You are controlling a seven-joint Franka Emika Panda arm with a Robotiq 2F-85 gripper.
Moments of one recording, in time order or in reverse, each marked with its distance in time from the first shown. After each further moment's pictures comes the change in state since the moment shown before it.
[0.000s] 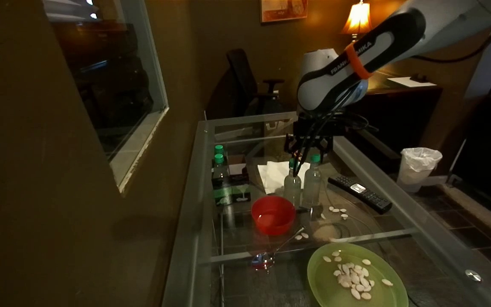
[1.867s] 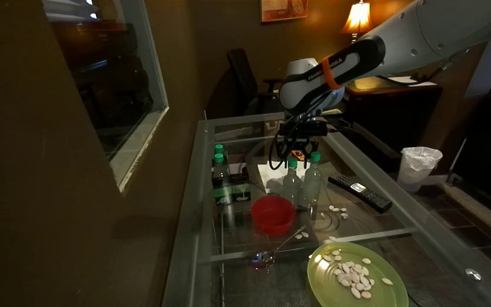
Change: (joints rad) arm -0.017 0.236 0.003 0.367 0.086 -0.220 -0.025
